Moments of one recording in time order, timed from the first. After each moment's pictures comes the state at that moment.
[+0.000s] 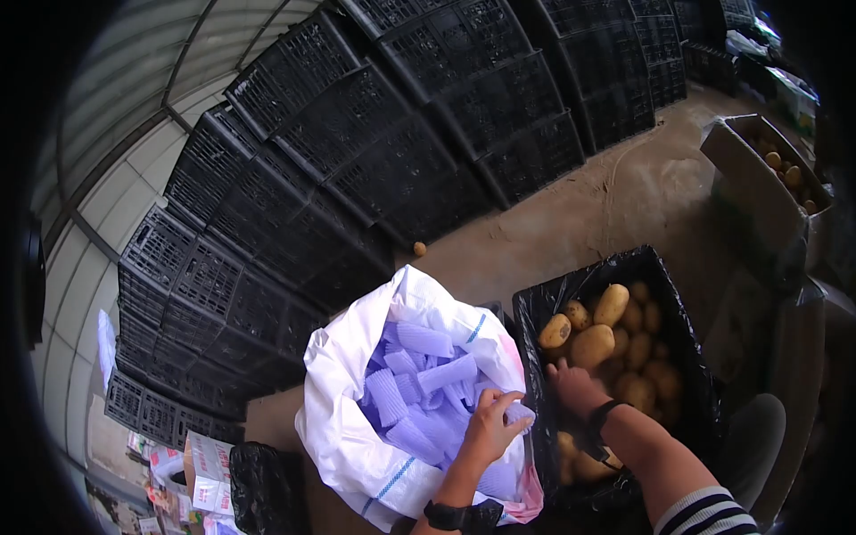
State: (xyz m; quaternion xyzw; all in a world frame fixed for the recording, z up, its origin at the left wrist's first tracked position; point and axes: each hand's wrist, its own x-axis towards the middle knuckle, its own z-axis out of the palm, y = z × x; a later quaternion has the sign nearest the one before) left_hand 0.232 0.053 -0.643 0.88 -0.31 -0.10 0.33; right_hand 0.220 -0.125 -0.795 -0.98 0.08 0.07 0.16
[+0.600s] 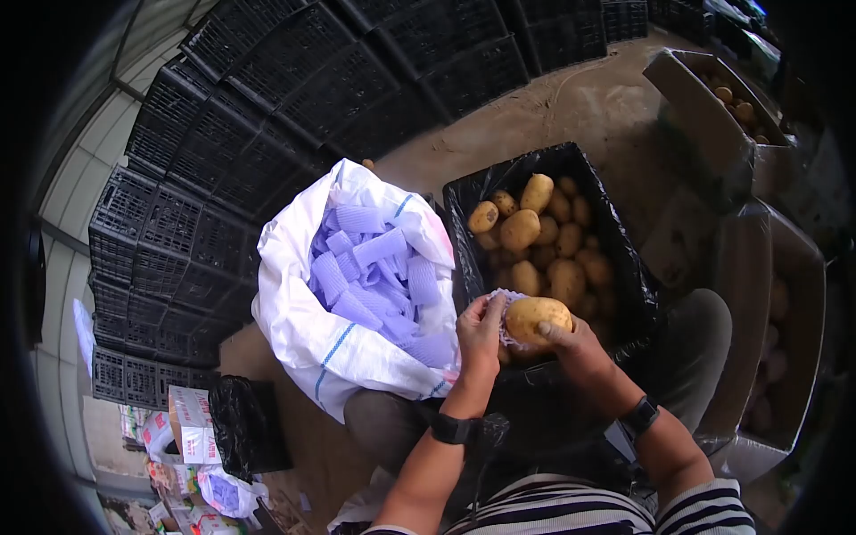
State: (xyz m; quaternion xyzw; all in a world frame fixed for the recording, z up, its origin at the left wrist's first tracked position) left_hand 0.101 0.001 -0.659 0.65 -0.03 -0.20 0.73; right_hand -0.002 -0.105 -0.655 -0.34 0.10 -0.04 0.93
